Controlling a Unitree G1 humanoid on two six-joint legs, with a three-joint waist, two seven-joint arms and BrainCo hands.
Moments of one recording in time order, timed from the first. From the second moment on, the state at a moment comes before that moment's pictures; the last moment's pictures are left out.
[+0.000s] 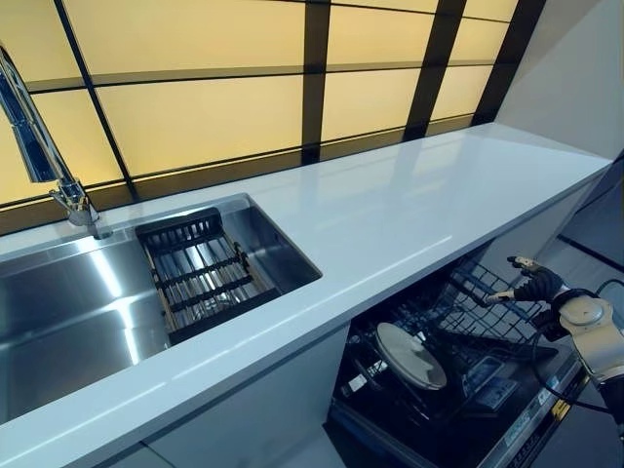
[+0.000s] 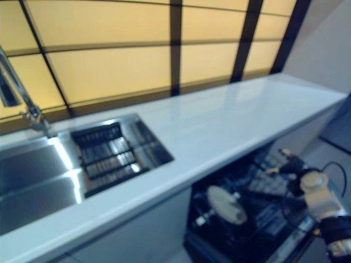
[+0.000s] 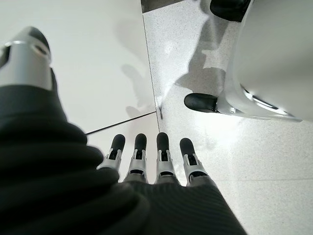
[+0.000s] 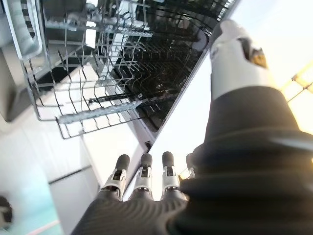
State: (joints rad) left arm 0.02 0.23 -0.02 1.14 -0.49 0.10 0.14; right arm -0.36 -0.91 0.03 0.35 0.04 0.40 0.19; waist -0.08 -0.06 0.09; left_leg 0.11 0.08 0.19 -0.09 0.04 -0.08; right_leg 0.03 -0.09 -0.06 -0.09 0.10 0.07
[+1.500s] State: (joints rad) left arm 0.01 0.26 0.07 1.16 -0.52 0.14 0.20; right arm 0.05 -0.69 -0.23 0.67 0.49 0.40 0.11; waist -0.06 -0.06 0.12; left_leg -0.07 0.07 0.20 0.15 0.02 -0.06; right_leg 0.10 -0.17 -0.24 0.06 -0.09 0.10
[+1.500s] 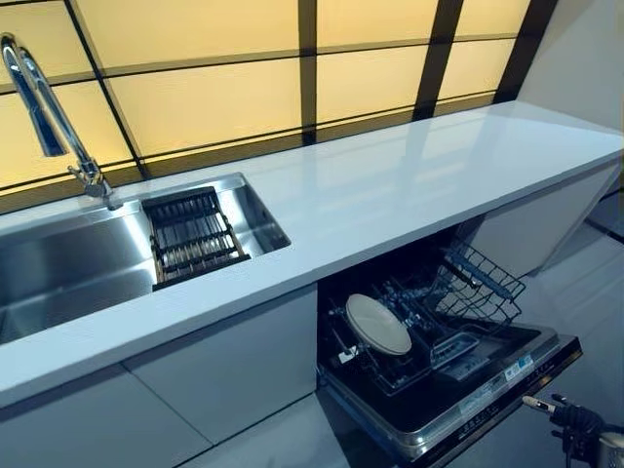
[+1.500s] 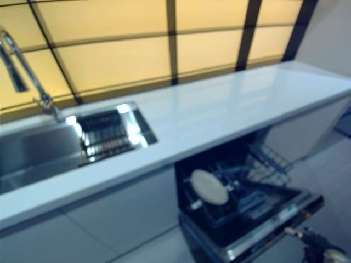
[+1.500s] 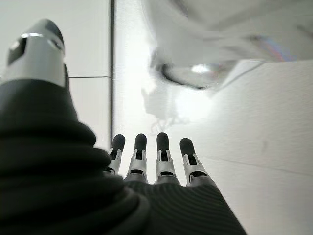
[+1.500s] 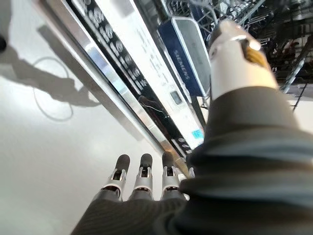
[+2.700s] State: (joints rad) left arm -0.02 0.29 0.03 1.22 -0.54 0.08 0.18; right arm 0.05 -0.54 -0.26 1.03 0.62 0.31 0.08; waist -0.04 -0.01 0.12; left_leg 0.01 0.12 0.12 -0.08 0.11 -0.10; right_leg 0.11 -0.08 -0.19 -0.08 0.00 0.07
